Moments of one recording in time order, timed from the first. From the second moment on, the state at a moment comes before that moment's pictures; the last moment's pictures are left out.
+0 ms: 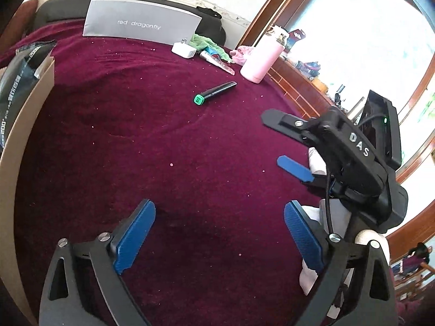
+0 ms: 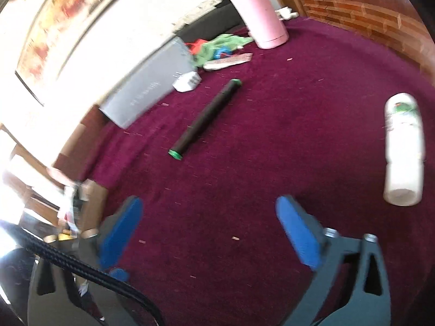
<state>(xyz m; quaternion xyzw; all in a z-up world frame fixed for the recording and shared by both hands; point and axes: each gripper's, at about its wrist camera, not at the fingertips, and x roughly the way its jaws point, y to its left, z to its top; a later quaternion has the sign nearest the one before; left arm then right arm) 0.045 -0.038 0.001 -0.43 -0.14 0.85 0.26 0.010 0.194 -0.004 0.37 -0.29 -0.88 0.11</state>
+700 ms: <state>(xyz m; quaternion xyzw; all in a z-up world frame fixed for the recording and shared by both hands) 0.043 -0.050 0.000 -0.42 -0.18 0.84 0.28 0.011 0.193 0.026 0.42 -0.24 -0.87 0.06</state>
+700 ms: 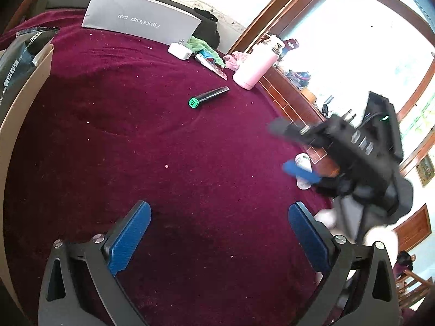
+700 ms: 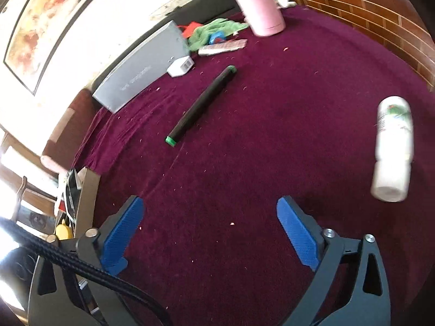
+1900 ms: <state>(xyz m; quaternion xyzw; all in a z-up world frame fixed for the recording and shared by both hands) 0.055 -0.061 0.003 -0.42 -0.20 0.83 0.30 -0.045 0.134 0.006 0.60 -0.05 -0.79 0.10</state>
